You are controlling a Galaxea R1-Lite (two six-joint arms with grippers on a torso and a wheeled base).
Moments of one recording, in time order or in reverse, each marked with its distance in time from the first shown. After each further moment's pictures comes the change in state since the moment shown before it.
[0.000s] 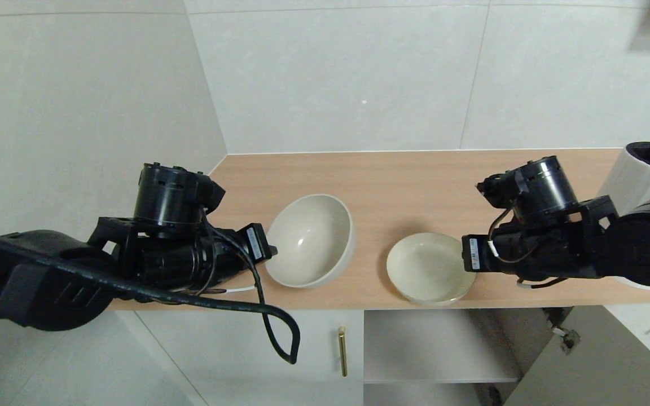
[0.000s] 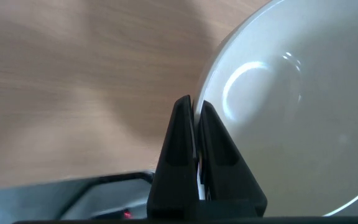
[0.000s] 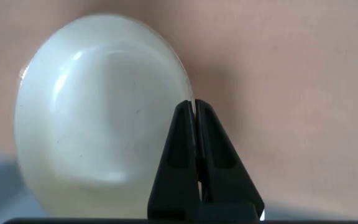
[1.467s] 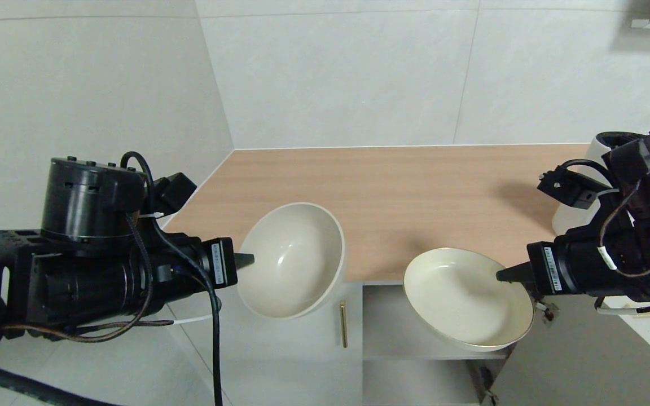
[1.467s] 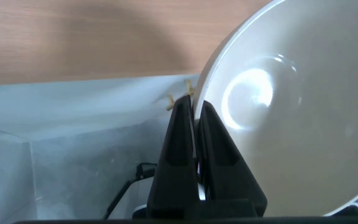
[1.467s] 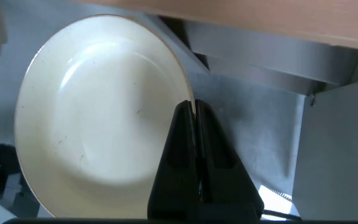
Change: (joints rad) left arm -0.024 -0.218 0.095 0.087 0.008 0.204; right arm -0.028 -0.279 0.039 0.281 0.289 -0.006
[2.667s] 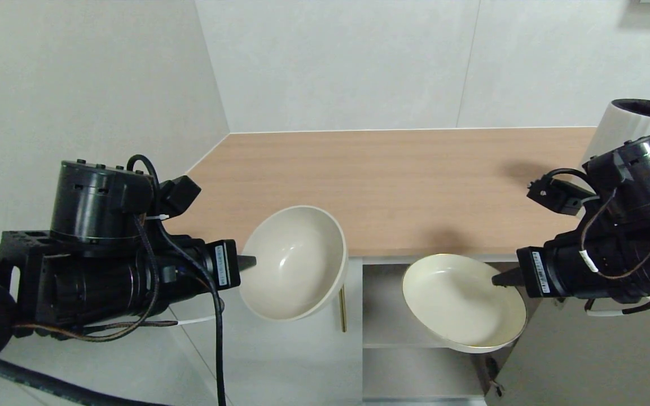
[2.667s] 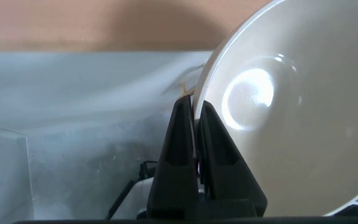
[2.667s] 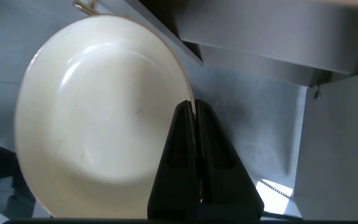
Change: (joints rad) left arm -0.001 0.017 0.000 -0.001 -0.002 0.000; right arm -0.002 0.044 0.003 -0.008 -0.008 0.000
